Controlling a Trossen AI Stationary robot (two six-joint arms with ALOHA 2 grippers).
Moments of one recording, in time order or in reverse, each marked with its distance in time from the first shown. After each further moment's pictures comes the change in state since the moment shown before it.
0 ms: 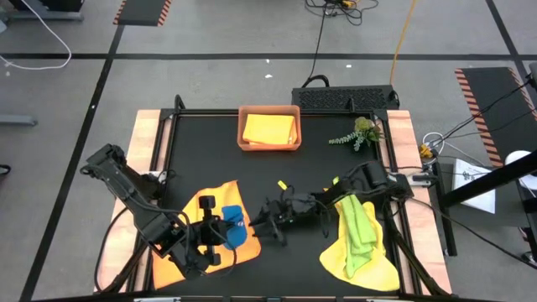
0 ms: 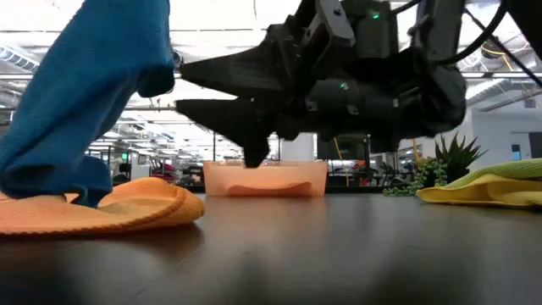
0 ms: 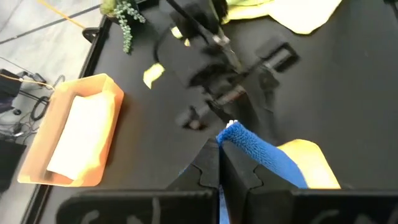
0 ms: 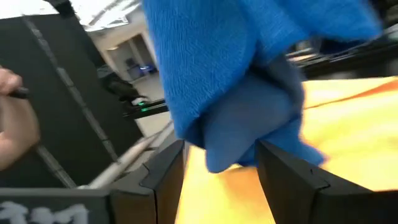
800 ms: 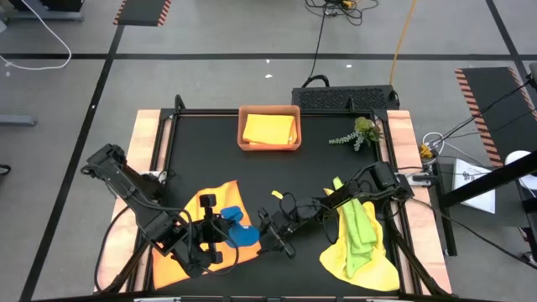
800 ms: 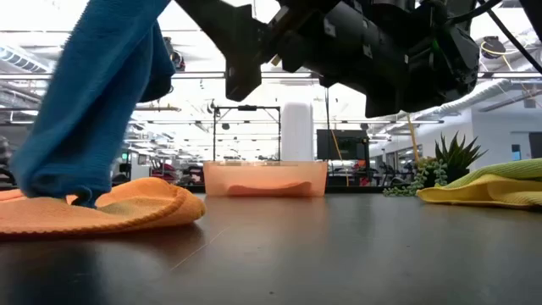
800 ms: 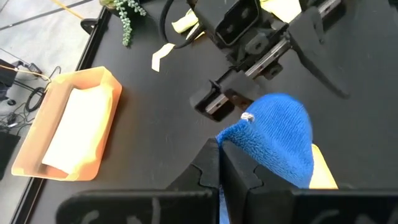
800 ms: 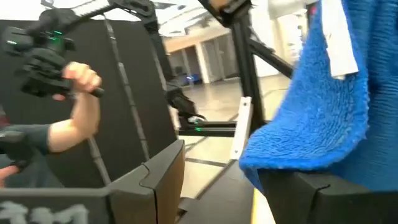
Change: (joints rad) left arm 0.013 0.000 0.000 -0.003 0.021 -0.028; right arm 0.058 -0.072 0.041 0.030 -0.098 -0.123
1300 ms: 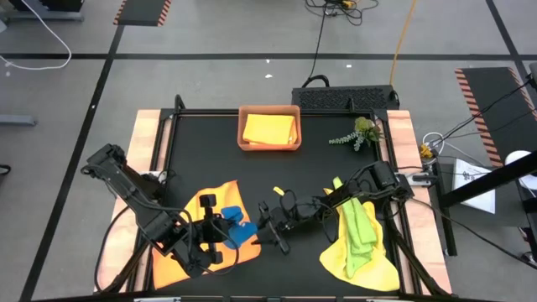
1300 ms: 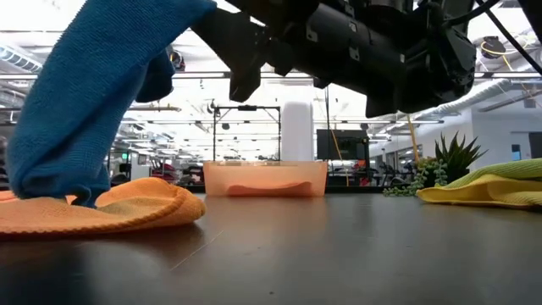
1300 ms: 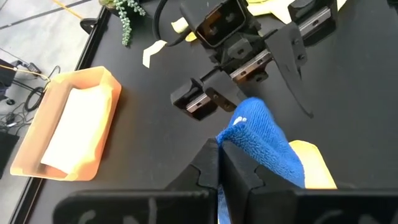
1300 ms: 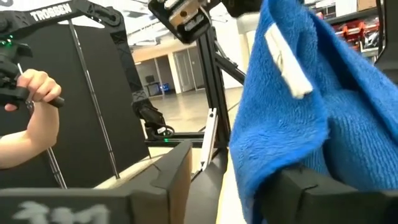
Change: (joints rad) left arm 0.000 0.000 0.000 0.001 0.002 -0.002; right arm -0.007 0.000 0.000 0.019 0.116 -0.038
